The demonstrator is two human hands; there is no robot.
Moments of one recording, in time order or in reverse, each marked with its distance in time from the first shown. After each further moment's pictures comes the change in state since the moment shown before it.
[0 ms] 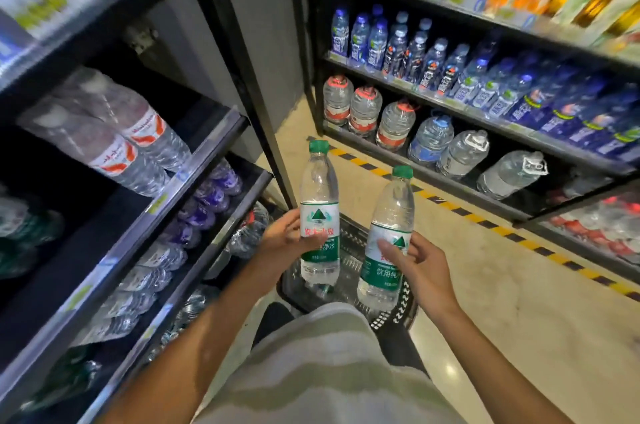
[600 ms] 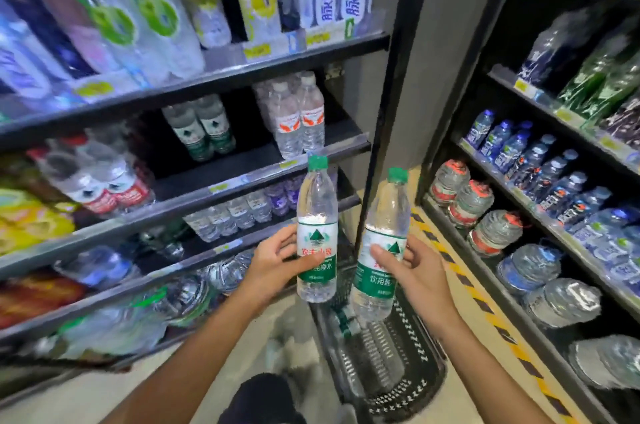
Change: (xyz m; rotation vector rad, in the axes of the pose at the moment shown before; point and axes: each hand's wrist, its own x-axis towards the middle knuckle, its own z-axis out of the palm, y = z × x) left_hand -0.180 -0.014 0.024 -0.219 0.611 0.336; right_hand -0.033 -0.082 0.041 -0.143 -0.664 -0.240
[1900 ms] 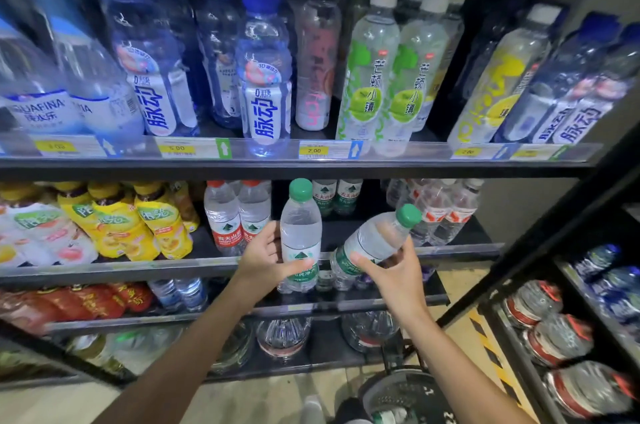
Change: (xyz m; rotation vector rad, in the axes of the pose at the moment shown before) left_hand 0.044 0.055 -0.275 0.090 0.323 0.237; right_hand 0.150 -0.014 0.289 -0.214 -0.129 -0.254
